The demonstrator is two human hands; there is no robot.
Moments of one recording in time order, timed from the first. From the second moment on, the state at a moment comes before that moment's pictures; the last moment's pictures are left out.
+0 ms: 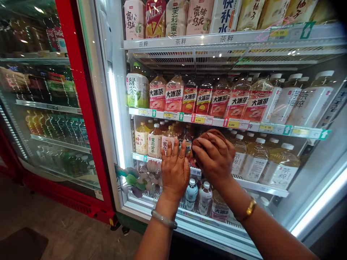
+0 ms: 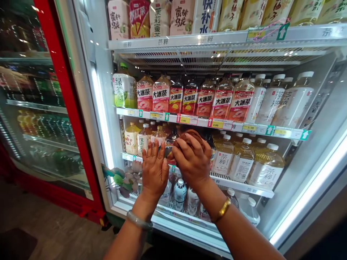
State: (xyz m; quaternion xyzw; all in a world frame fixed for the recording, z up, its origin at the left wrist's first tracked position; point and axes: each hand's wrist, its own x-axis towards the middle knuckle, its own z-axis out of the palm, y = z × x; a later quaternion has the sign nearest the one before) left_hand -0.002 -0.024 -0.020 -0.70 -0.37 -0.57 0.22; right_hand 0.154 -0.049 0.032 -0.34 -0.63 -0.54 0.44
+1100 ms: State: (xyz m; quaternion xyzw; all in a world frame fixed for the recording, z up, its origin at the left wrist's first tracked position) left_hand -0.006 -0.021 -0.011 -0.68 -0.33 -0.64 0.16; right_hand 0.216 -0.073 0.047 -0.32 -0.67 -0.56 0.37
